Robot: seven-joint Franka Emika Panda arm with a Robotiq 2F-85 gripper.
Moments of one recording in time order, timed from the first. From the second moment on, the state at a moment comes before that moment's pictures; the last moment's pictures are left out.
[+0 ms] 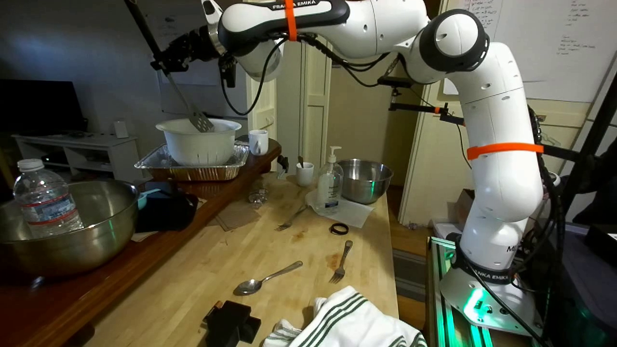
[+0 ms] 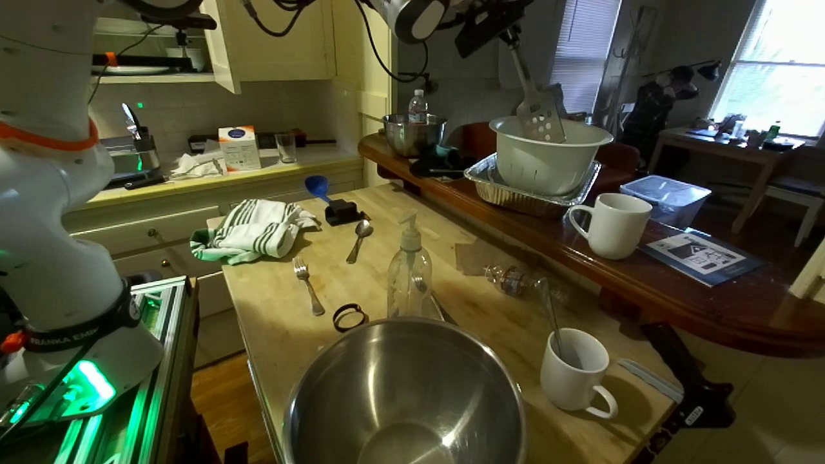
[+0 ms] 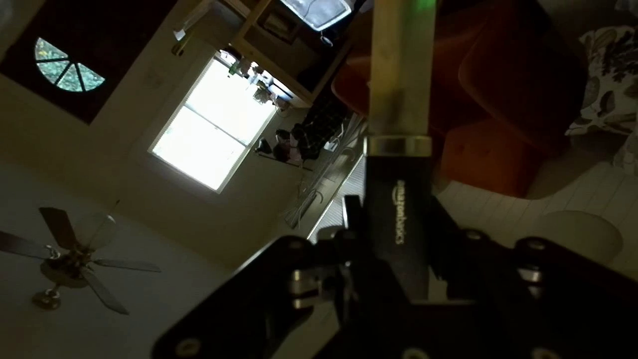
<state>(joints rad) -0.31 0.42 0.60 -1.48 0.30 3.06 -1.20</state>
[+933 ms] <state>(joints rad) -0.35 0.45 0.63 -1.57 0.30 3.06 -1.20</state>
